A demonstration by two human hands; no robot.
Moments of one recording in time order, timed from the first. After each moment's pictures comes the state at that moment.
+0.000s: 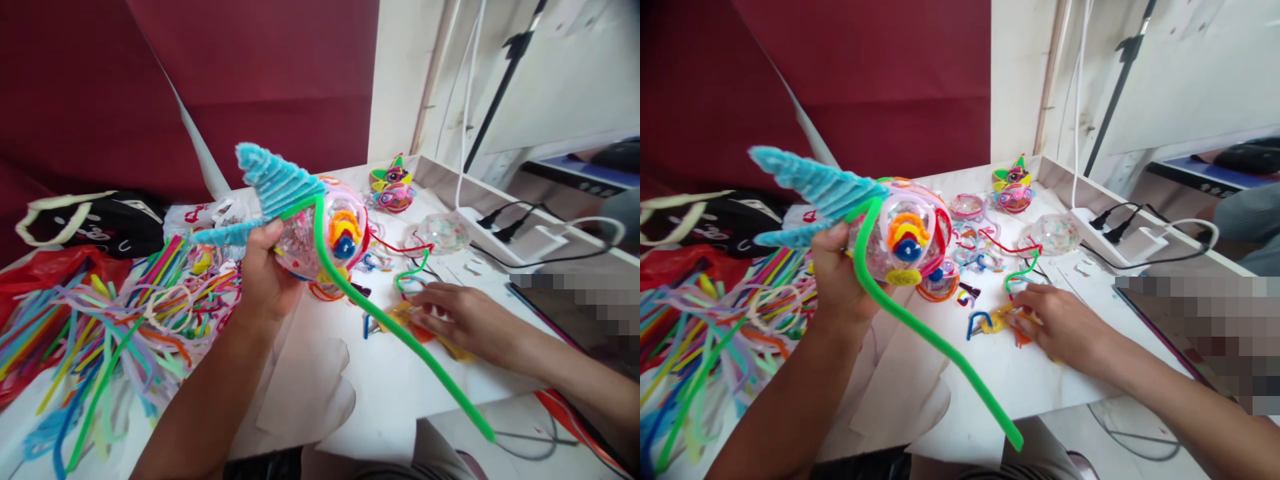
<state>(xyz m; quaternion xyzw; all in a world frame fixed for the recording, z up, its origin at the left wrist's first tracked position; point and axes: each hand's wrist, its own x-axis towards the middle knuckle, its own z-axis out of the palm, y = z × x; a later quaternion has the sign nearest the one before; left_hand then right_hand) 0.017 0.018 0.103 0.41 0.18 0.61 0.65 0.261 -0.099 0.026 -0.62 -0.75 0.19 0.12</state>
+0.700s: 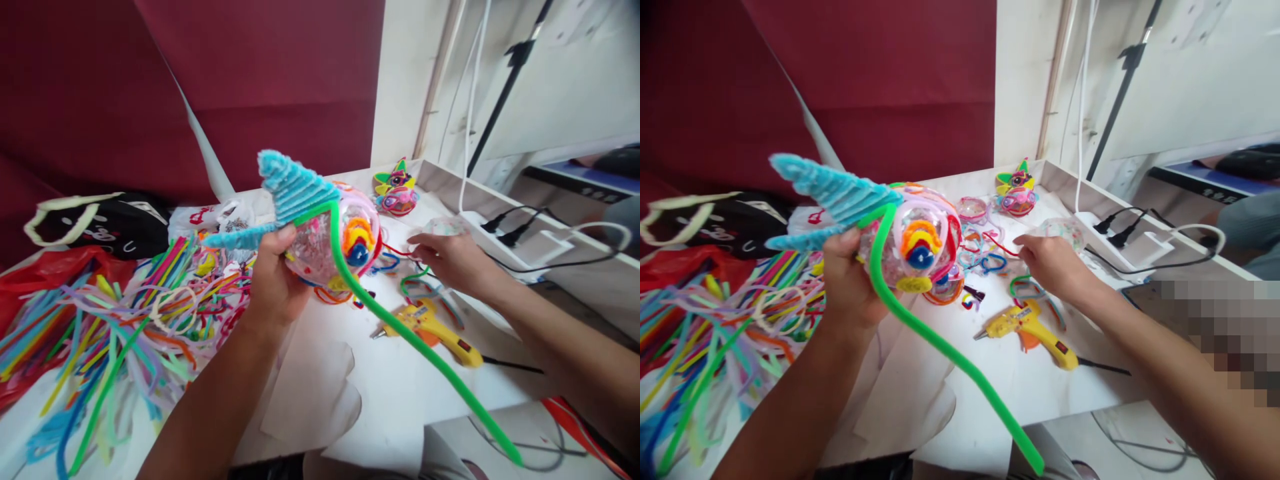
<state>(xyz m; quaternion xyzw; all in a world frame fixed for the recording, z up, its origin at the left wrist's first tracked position) 0.017 0.013 0.103 0.41 0.18 0.62 0.64 0.272 -0.027 0.050 -0.69 -0.69 0.06 0.22</state>
